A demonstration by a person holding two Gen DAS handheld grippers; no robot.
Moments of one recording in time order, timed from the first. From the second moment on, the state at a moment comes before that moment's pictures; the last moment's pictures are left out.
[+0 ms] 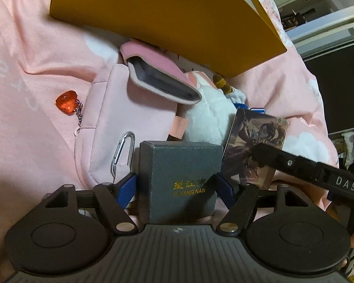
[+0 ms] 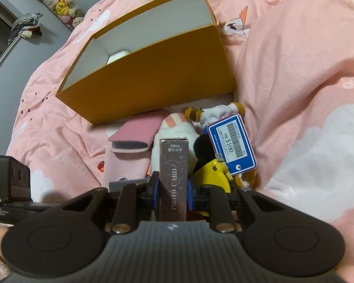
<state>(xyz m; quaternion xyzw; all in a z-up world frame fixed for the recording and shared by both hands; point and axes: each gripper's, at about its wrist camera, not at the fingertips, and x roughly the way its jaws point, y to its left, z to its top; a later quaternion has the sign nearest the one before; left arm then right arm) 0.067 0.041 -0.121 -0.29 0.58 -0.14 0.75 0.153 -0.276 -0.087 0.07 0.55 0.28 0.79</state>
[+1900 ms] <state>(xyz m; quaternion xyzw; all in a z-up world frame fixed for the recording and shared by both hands) 0.040 0.078 -0.060 -0.29 0.48 -0.12 0.82 0.150 -0.260 -0.085 0.06 0.55 0.32 0.77</state>
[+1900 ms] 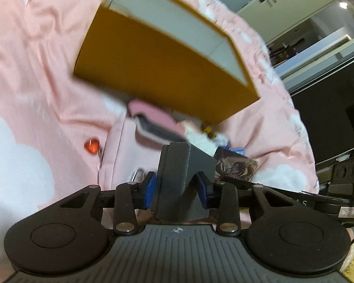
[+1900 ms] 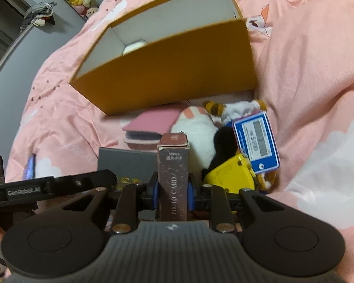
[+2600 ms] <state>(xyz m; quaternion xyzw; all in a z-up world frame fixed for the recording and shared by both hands) 0.116 0.109 0.047 -0.25 0.38 -0.11 0.88 0.232 -0.216 0.020 0.07 0.45 0.40 0.80</state>
